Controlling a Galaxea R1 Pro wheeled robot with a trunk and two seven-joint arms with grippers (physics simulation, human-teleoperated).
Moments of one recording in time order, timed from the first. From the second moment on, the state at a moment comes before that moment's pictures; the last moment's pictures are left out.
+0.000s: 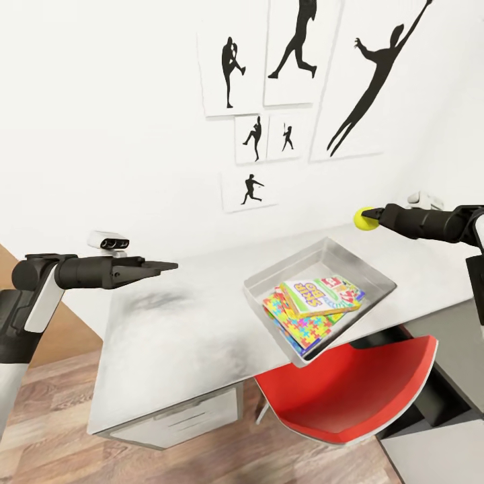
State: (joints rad) left arm -0.87 0.42 -0.10 -1.40 0.55 1.04 -1.44; right arm -1.05 -0.48 0.03 -1.48 -1.28 1.05 -0.52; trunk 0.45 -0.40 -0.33
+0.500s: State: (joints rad) left arm -0.87 0.42 -0.10 -1.40 0.55 1.04 -1.44; right arm -1.04 -0.48 0.03 -1.48 -1.28 1.05 -0.52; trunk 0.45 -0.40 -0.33
